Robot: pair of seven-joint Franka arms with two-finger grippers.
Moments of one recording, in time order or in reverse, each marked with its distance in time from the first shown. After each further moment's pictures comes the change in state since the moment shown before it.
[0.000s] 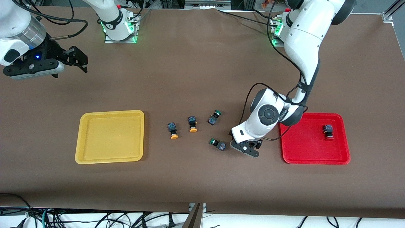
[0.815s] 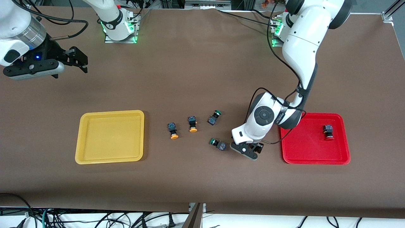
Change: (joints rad) left arm -0.004 0.041 0.008 0.009 0.103 0.029 0.009; right arm 0.000 0.001 0.000 0.000 0.000 0.004 0.000
